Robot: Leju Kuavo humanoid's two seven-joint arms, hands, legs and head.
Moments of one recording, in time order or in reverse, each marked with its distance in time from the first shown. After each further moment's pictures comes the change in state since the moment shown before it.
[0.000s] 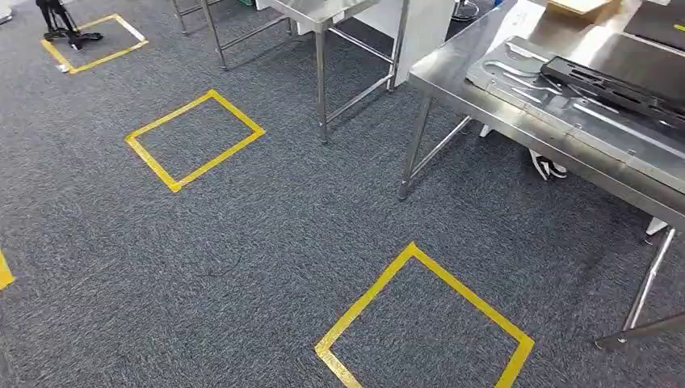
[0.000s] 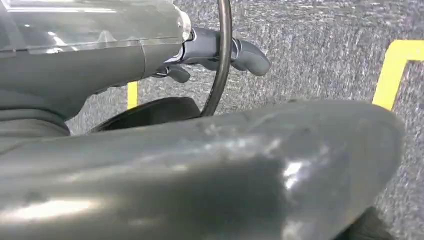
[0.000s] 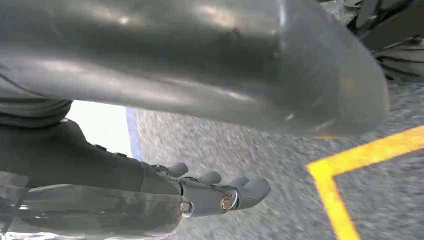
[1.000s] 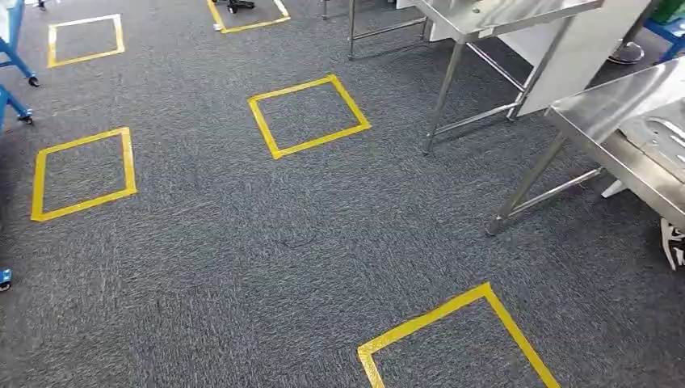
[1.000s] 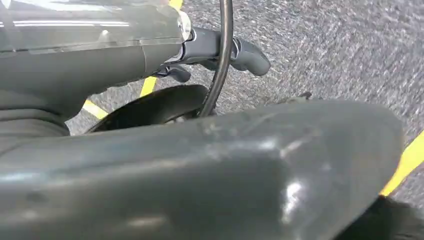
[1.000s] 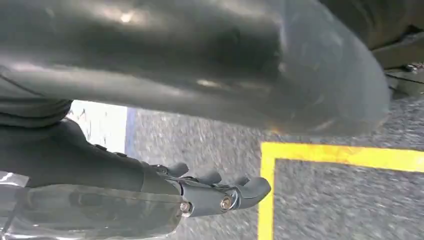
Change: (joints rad) left arm 0.012 0.003 0.008 0.000 -0.031 0.000 0.023; right arm -0.008 0.043 0.030 0.004 0.031 -0.016 0.013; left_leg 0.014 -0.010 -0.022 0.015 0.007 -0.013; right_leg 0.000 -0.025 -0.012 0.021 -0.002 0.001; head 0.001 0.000
